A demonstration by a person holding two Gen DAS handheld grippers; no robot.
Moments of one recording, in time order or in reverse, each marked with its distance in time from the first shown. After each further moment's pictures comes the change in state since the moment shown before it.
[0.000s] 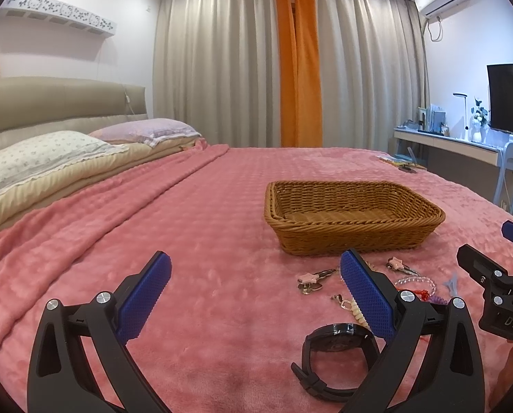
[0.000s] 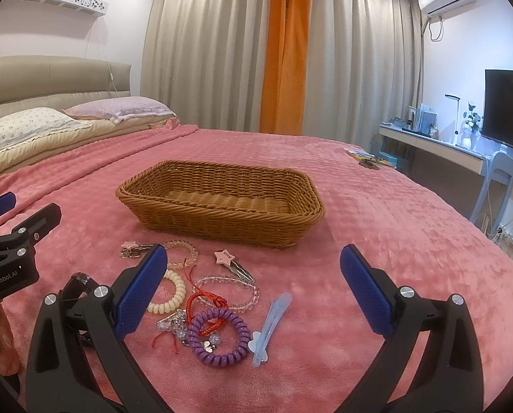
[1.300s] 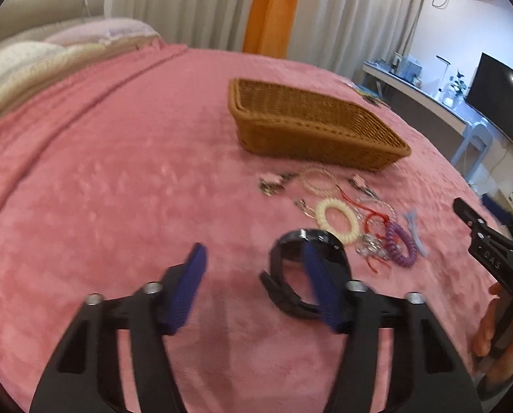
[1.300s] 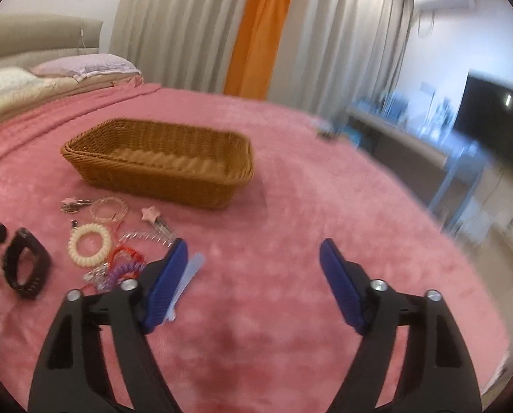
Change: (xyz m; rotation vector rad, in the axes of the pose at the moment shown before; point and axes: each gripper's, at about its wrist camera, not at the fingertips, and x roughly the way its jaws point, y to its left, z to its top) left arm 0.029 0.014 -0.018 -0.101 0.461 -0.271; right arm 0.003 -0.053 -0.005 -0.031 0.200 -0.148
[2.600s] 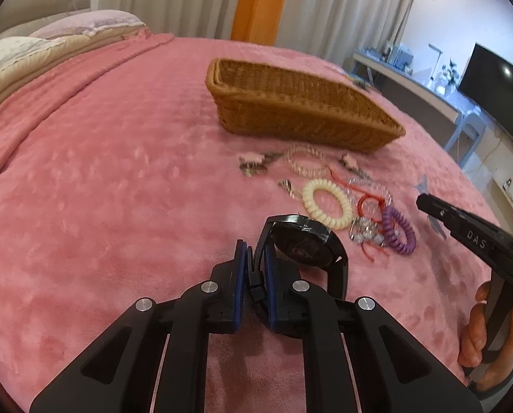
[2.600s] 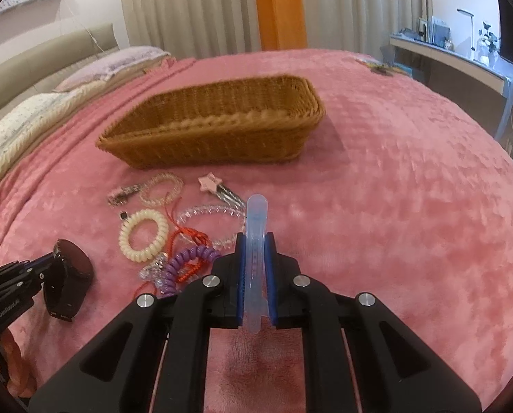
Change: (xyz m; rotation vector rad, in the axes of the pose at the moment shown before) left arm 0.018 -0.008 -0.008 0.011 0.012 -0.029; right arm 0.033 0.021 -0.006 0.139 0.154 0.274
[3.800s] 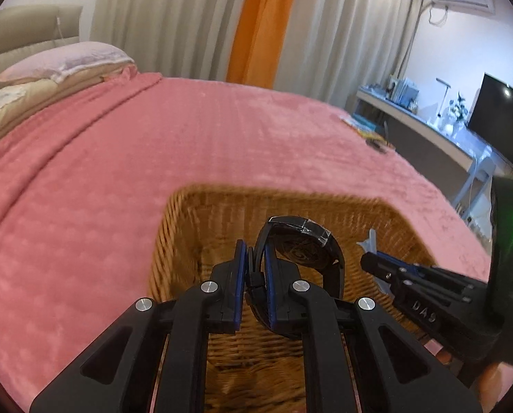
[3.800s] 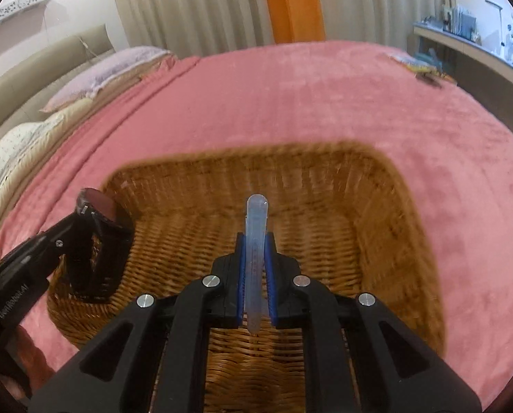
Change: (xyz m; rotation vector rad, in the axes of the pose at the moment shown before) left arm 0.119 -0.016 0.182 0.016 -0.122 -0.005; right arm 0.153 0.017 0.161 0.031 0.096 0.077
